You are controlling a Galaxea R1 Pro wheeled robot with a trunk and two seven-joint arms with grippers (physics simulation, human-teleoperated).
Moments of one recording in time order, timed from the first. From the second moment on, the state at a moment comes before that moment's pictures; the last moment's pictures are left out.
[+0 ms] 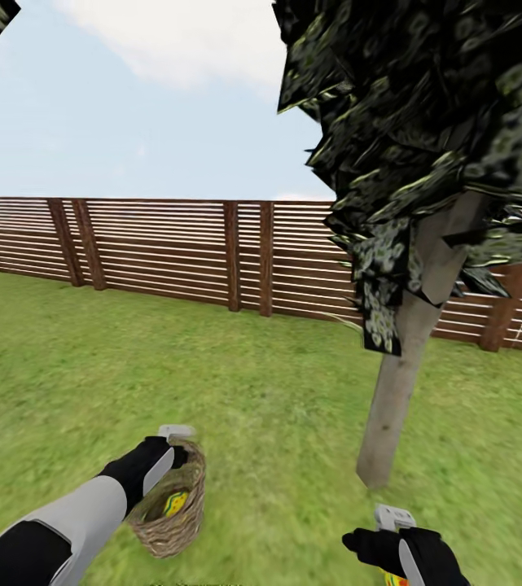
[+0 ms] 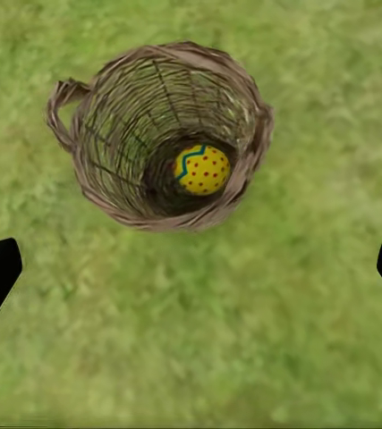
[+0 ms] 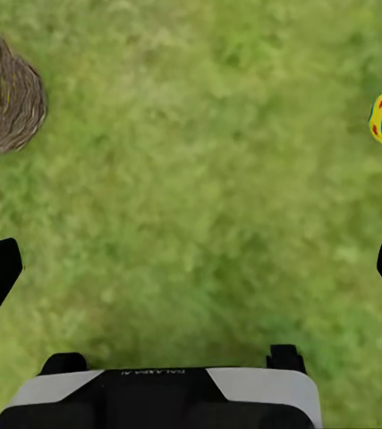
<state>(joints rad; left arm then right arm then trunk) -0.81 0.01 -0.43 -0.28 0.44 0.41 0.30 -0.19 0.01 -0.12 -1.08 -0.09 0.78 0.10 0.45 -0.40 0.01</state>
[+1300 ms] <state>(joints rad) -0.81 0.01 -0.43 -0.28 0.44 0.41 0.30 -0.19 0.02 -0.12 -1.03 -0.10 0.76 0.11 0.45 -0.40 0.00</state>
